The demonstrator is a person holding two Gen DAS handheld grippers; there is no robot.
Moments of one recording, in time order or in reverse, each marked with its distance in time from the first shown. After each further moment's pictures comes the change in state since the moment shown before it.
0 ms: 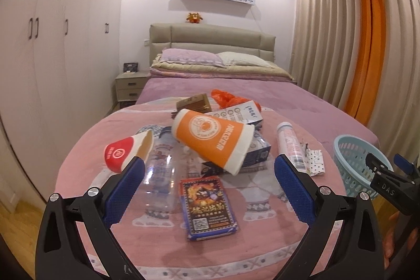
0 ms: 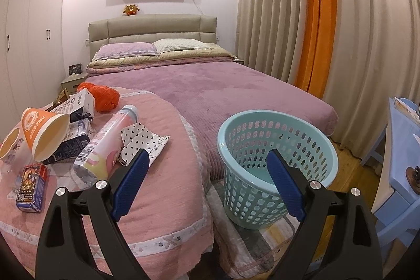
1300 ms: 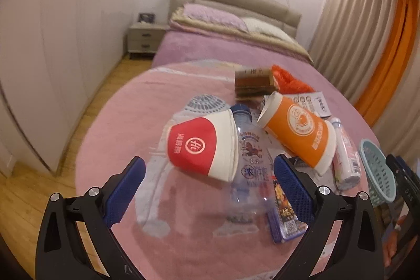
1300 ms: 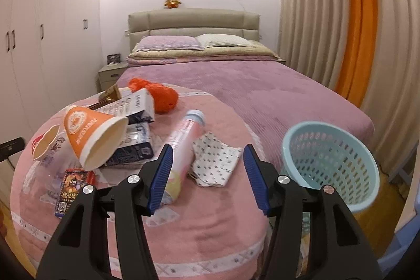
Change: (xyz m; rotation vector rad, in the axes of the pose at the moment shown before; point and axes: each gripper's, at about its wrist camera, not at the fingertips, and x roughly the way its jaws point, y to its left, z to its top) left arm 0.057 0.129 0.016 -0.153 0.259 -0.015; right arm 0.005 0.072 0.025 -0.092 0.037 0.226
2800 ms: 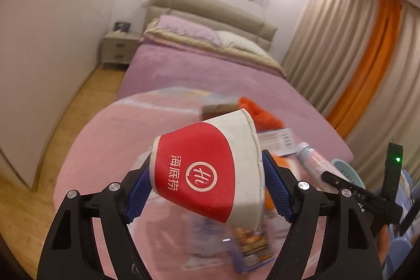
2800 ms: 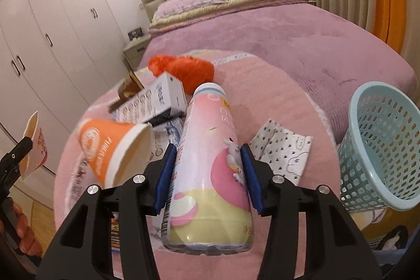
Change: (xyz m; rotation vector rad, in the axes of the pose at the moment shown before) left arm -0.014 -0.031 0.052 0.014 -0.079 -0.175; right arm 0.068 -0.003 0.038 0.189 0.274 0.245
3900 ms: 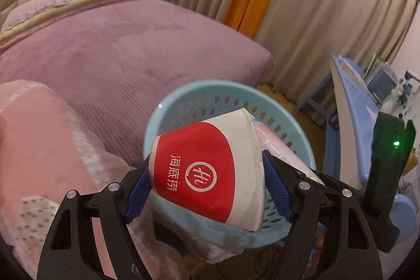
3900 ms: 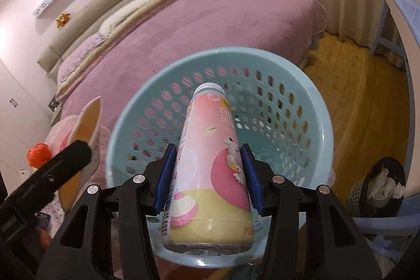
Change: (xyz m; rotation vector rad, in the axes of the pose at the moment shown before) left arm 0.259 -0.385 -0.108 0.429 0.441 -0.428; right arm -0.043 -0.319 -0.029 0.490 -0.041 -0.318
